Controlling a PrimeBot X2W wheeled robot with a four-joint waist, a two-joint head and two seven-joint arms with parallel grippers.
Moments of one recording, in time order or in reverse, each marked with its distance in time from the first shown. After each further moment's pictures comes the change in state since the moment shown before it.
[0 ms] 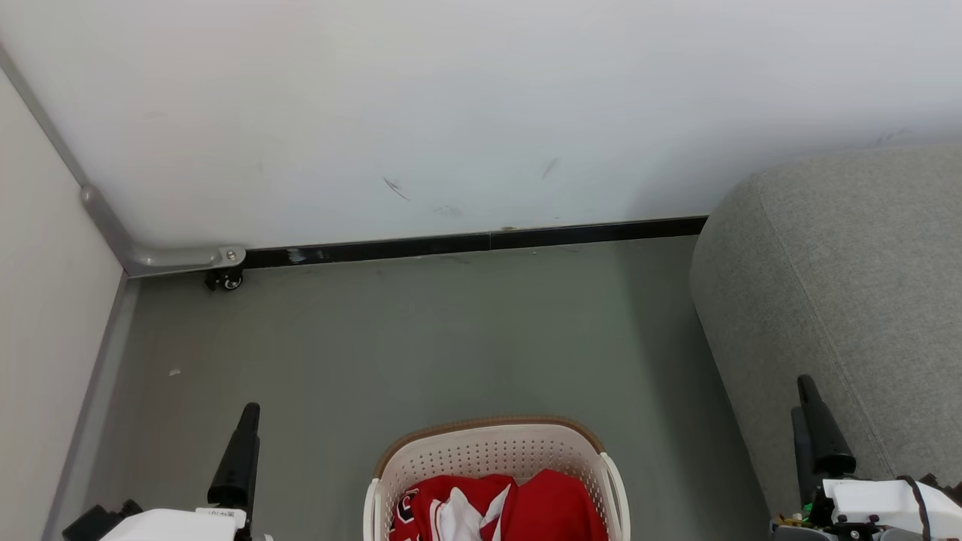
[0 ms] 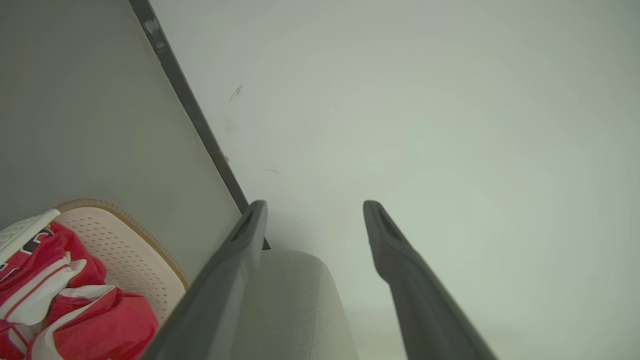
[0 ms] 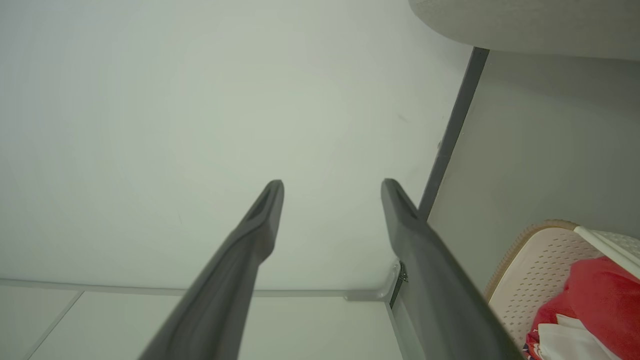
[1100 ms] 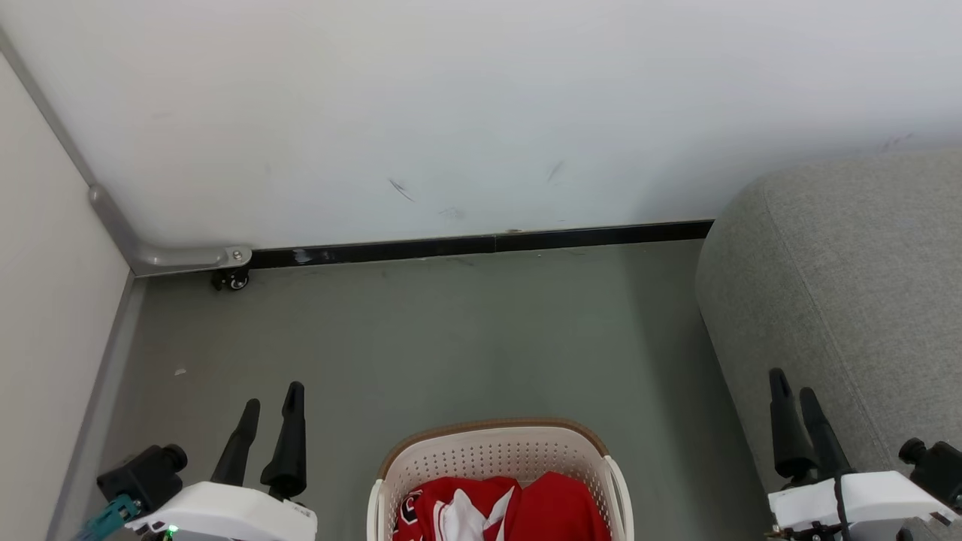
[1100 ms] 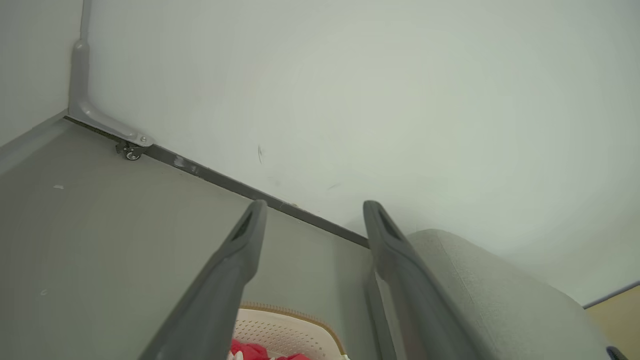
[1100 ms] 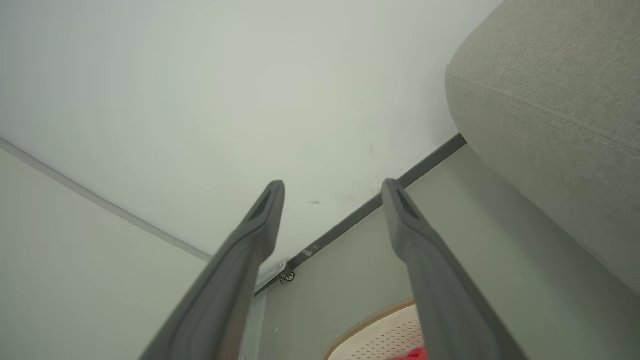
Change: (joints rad) left arm -0.005 0.052 -0.135 -0.107 0.708 0.072 -0.119; right arm -0.003 -0.011 0.033 -0.009 -0.649 0.001 -0.118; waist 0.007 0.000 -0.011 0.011
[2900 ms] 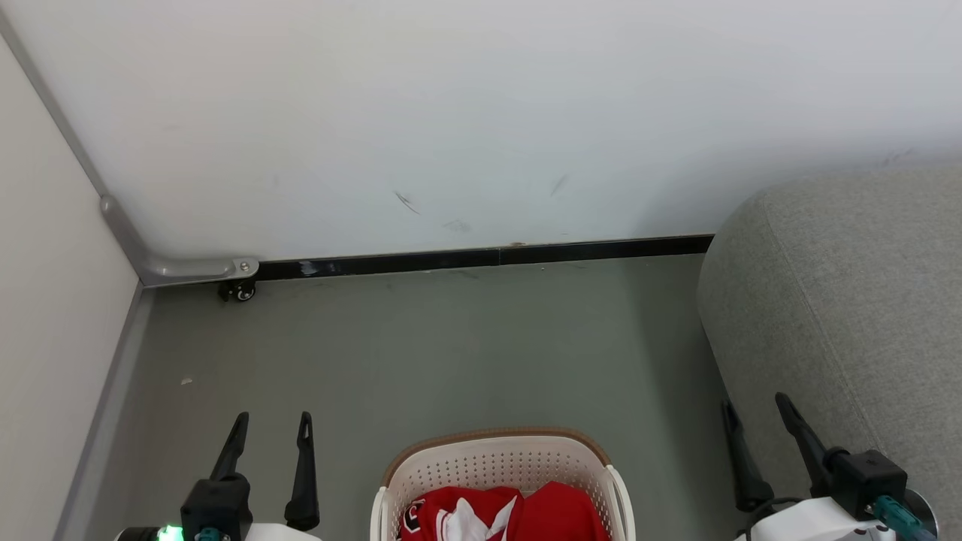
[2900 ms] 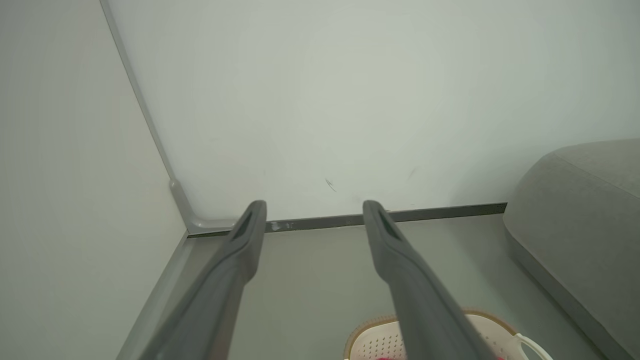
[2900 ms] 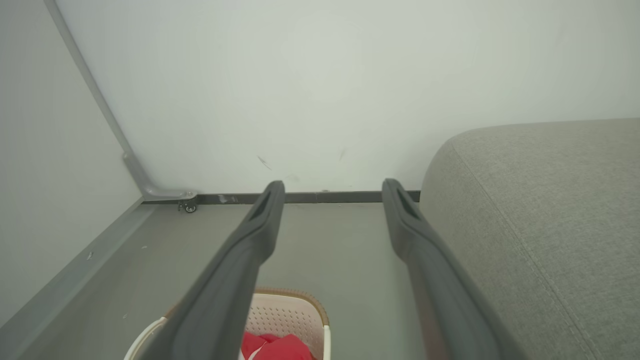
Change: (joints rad) left arm 0.035 0.008 -0.044 0.063 0.624 0.192 -0.162; right arm 0.002 -0.004 0.020 0.087 -0.701 0.001 -0.151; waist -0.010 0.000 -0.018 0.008
